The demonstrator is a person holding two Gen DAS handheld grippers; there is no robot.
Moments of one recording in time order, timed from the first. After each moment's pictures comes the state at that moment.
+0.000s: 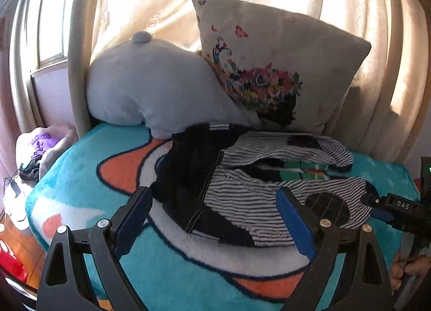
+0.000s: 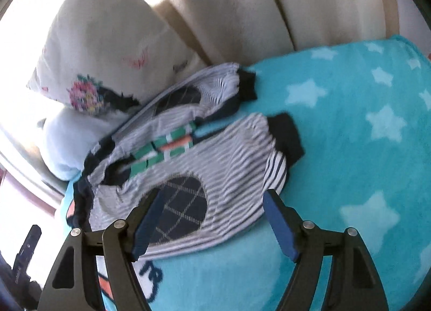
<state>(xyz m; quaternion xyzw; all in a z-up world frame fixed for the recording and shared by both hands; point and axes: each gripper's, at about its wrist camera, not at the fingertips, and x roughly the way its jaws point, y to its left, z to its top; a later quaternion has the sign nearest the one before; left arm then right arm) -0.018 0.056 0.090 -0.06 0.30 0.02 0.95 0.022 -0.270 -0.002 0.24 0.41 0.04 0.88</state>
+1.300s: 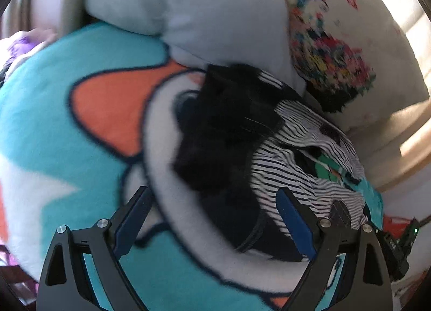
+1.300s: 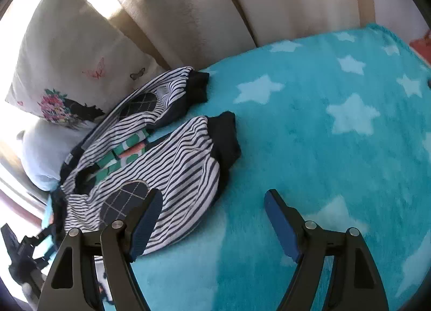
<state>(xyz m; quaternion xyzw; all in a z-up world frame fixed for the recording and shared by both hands) 0.069 0.141 0.002 -0.23 0.45 -0.04 0.86 0.026 -0.306 -0.011 0.22 0.41 -0.02 0.89</state>
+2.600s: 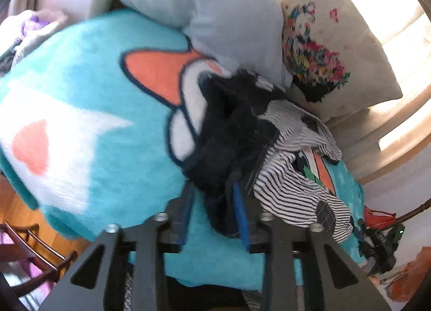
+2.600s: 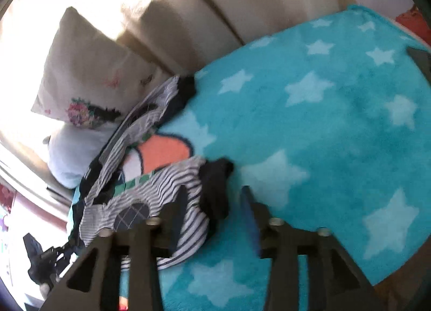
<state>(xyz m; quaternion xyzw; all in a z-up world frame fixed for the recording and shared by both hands) -0.016 0.188 0.010 -0.28 0.43 -0.06 0.86 -0.055 -0.355 0.008 0.28 0.38 0.00 0.88</state>
